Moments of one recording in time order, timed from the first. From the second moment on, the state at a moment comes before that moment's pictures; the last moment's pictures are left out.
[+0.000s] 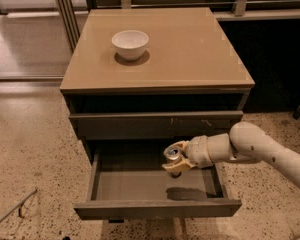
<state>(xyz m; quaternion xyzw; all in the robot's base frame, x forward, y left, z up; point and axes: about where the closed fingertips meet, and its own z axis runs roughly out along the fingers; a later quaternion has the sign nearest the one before) 0.537 -0.074 0.593 -0.58 0.65 0.29 0.40</state>
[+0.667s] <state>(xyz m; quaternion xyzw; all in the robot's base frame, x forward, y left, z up) 0.532 -0.070 0.611 -0.59 0.64 0.30 0.39</state>
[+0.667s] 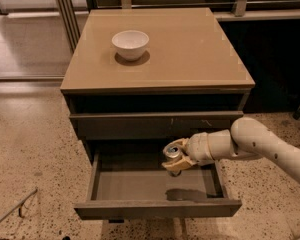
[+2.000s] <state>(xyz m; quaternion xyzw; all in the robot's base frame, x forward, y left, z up) 0.524 -0.050 0.804 -0.55 0.64 0.34 0.41</state>
